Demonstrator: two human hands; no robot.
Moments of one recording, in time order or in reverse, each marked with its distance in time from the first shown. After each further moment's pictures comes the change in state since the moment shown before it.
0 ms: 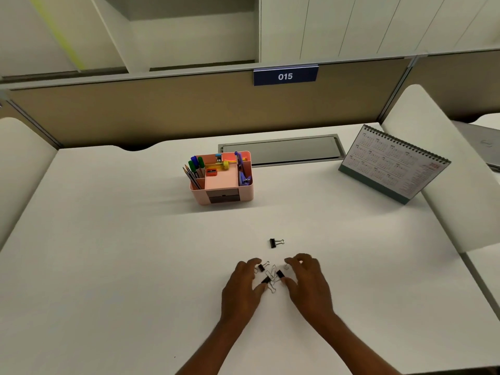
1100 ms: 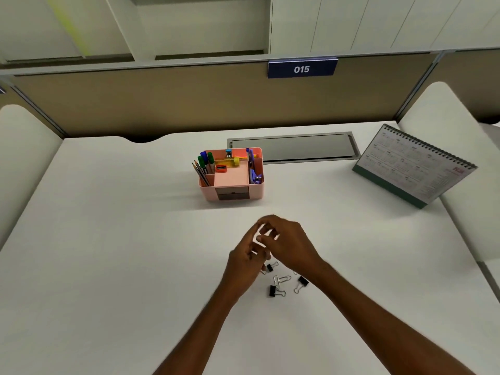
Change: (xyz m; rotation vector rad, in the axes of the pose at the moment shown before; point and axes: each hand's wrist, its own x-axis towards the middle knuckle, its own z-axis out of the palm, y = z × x) left_hand 0.044 0.037 -0.071 -0.643 -0.100 -0.116; right_hand 0.104 -0.099 -0.049 0.353 -0.208 -0.160
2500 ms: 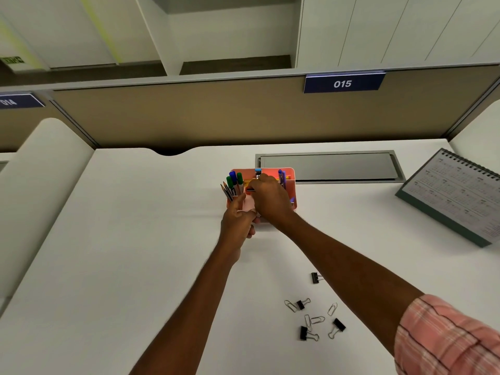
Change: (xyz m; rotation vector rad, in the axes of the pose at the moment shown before) left_hand 0.146 0.045 -0.091 -0.146 0.312 -0.200; right_hand 0.214 -0.052 0.050 -0.490 0.088 -0.171
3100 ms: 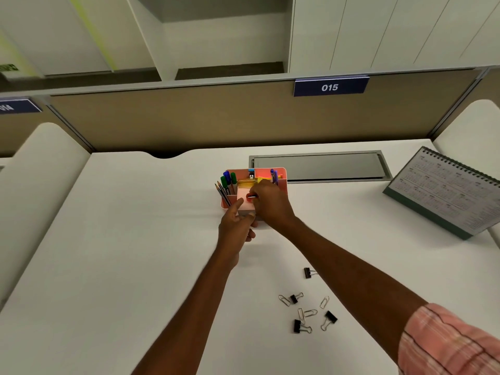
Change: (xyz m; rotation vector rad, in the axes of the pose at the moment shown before) left_hand -0.034 0.001 0.004 -0.027 -0.002 -0.003; right_hand -0.025 0.007 -0.012 0.132 -0.079 0.123
